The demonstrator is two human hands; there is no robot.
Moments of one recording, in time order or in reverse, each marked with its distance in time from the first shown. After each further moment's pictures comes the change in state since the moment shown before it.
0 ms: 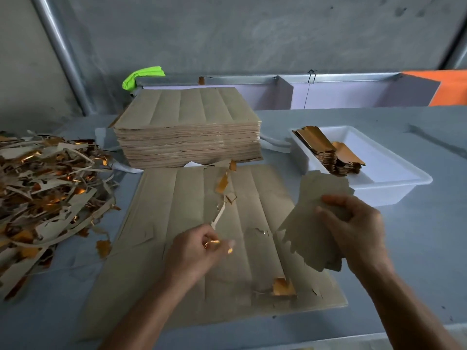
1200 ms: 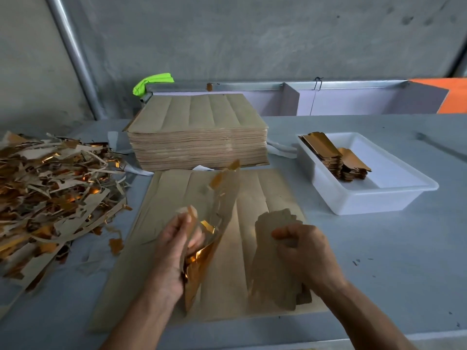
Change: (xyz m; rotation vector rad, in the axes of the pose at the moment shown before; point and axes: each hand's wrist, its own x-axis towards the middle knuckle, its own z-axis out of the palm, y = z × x) left_hand -0.024 0.008 -0.032 -0.990 0.058 -0.005; right_hand -0.041 -0.021 0.043 -0.274 -0.381 -0.076
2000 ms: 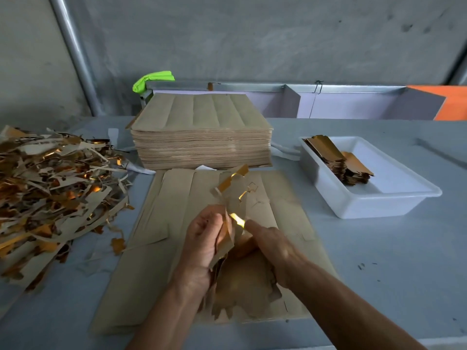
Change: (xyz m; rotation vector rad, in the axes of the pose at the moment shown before) left_hand 0.013 0.001 0.031 -0.035 -0.152 0.156; right_hand 0.017 -0.056 0.036 0.420 -0.412 0.506
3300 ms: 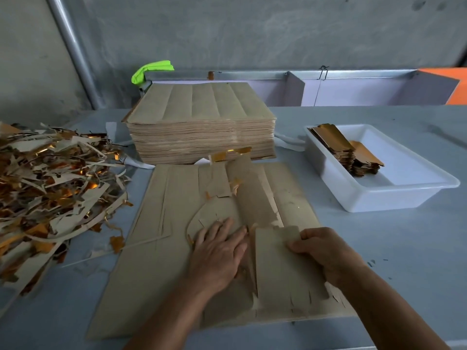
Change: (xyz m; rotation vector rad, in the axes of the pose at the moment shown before) left_hand 0.012 -0.082 -0.042 1.710 -0.416 -0.120; right_hand 0.014 0.038 -0.064 0.068 0.193 0.034
